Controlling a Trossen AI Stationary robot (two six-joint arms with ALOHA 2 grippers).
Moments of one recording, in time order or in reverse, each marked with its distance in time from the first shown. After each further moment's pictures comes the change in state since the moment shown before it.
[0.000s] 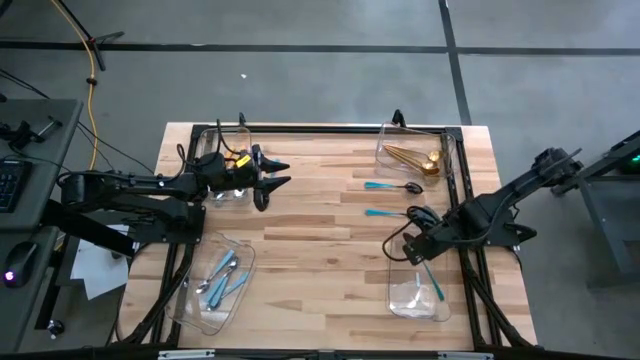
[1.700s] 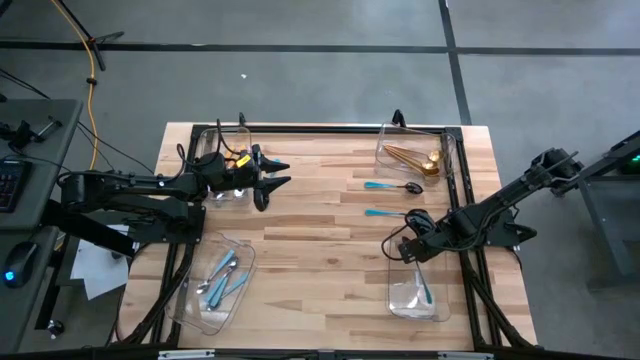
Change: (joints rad) left arm 0.000 0.000 0.000 0.000 0.000 0.000; right arm -0.011 -0.001 -0.316 0.319 -0.028 0.169
